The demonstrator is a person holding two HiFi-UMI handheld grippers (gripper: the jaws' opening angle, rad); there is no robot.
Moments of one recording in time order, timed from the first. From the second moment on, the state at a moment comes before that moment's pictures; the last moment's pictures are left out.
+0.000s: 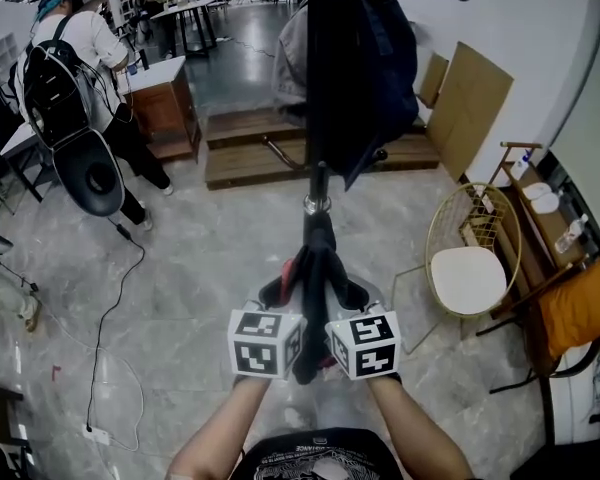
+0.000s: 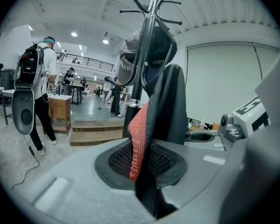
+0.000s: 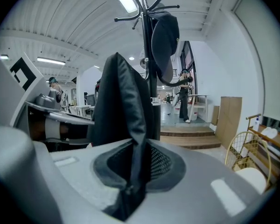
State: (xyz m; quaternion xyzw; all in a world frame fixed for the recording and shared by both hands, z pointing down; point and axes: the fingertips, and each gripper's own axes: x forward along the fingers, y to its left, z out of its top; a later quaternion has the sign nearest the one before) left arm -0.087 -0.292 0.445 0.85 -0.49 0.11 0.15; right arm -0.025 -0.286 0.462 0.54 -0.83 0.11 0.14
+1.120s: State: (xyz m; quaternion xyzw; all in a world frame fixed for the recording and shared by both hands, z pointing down) left arm -0.092 -0.255 0.432 0.84 -0.51 0.11 0.15; right arm -0.026 -0.253 0.443 0.52 -0.84 0.11 0.13
